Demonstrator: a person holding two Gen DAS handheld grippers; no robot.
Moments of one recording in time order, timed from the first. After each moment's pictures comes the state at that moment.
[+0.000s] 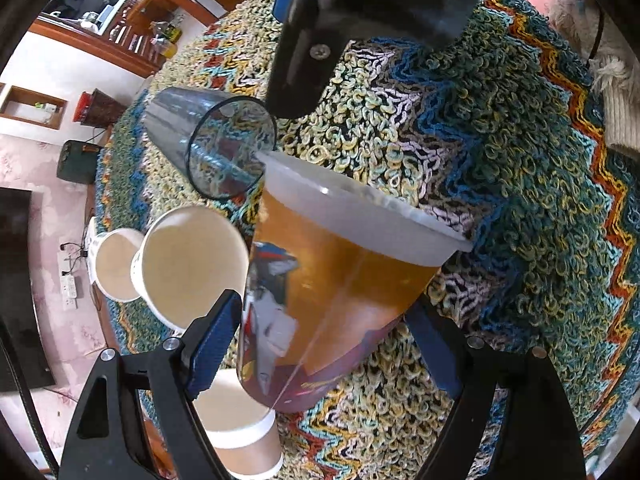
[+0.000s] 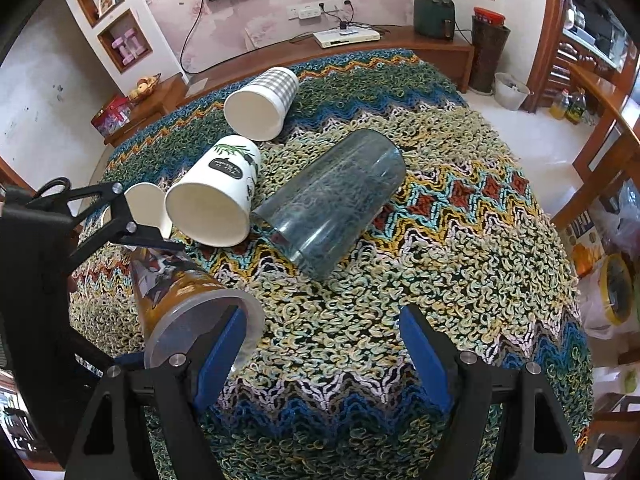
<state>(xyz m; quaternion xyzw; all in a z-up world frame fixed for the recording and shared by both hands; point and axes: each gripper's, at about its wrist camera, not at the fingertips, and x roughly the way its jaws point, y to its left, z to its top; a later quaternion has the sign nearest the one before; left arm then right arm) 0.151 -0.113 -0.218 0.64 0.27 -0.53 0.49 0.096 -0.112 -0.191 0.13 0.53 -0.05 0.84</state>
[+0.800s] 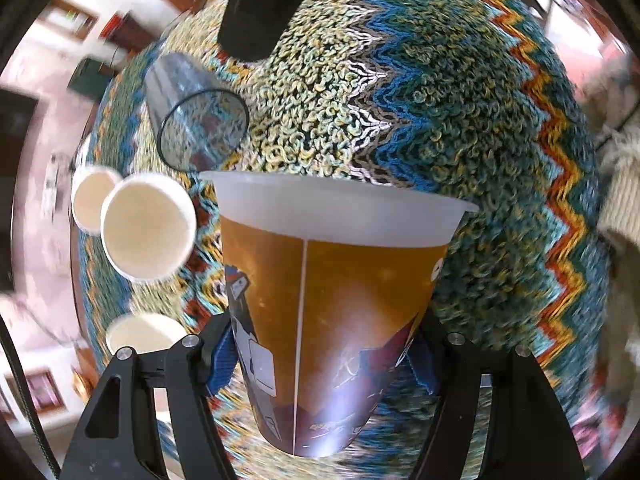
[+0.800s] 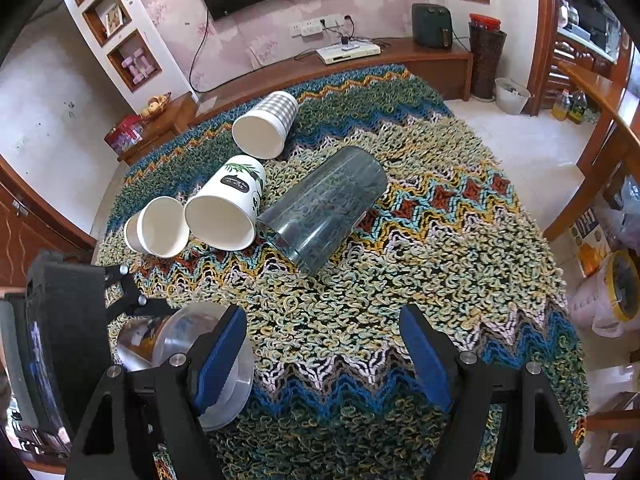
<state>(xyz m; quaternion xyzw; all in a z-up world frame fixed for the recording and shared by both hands) 0.105 -0.121 -0.213 0.56 0.40 -0.46 0.56 0.065 -0.126 -0.166 0.15 0.50 -0.04 0.85</state>
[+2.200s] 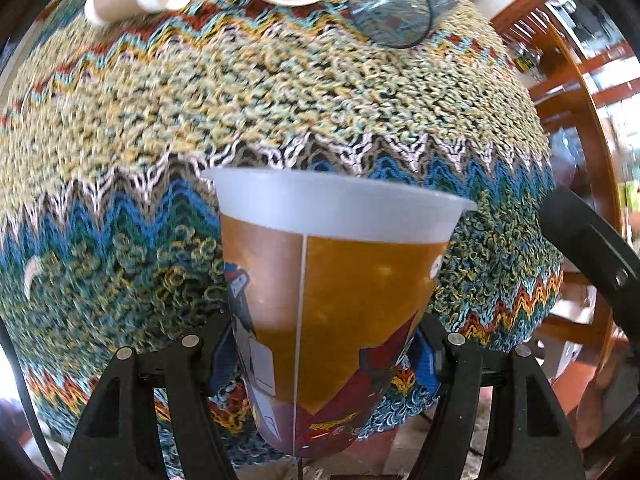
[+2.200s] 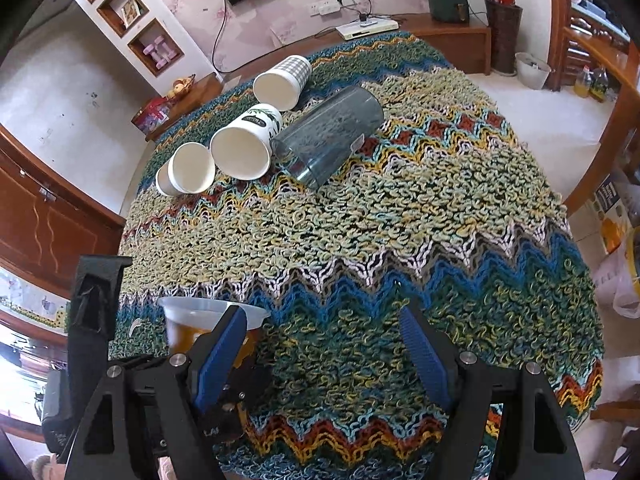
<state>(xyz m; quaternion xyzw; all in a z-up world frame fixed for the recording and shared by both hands) 0.051 0.012 -0.250 0.00 0.69 -0.17 0.70 -0.003 -0.134 -0.176 0.18 0.53 0.03 0.83</state>
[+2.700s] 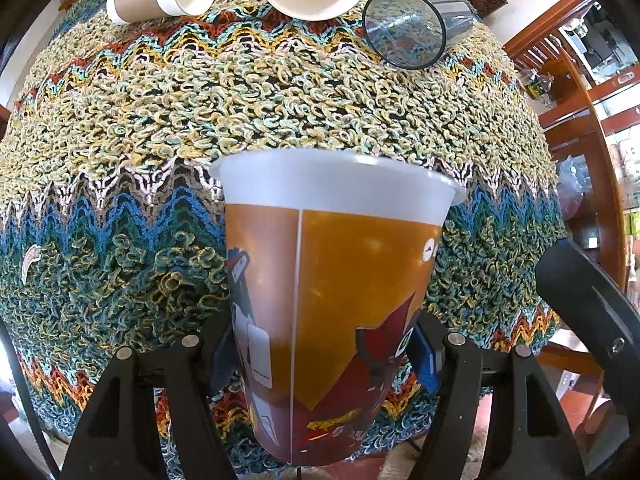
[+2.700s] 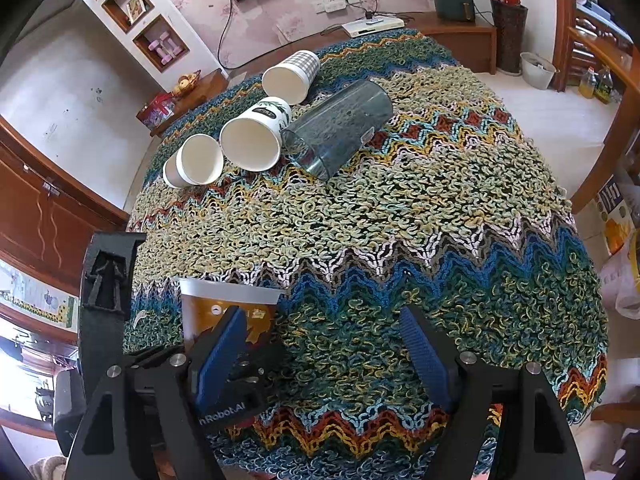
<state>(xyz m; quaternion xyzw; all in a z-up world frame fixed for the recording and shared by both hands) 0.046 0.020 -0.250 -0.02 0.67 -0.14 0.73 -0.009 -0.127 -0.175 0.18 0.53 0.03 0.83</state>
